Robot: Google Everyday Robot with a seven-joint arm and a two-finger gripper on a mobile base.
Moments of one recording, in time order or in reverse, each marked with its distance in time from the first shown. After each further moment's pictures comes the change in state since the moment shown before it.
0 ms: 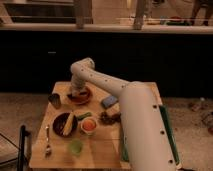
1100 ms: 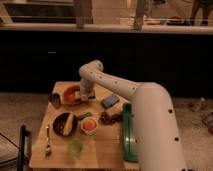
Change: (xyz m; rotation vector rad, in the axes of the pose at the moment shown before) arm 0.058 0.025 -0.019 -0.033 0.066 0.075
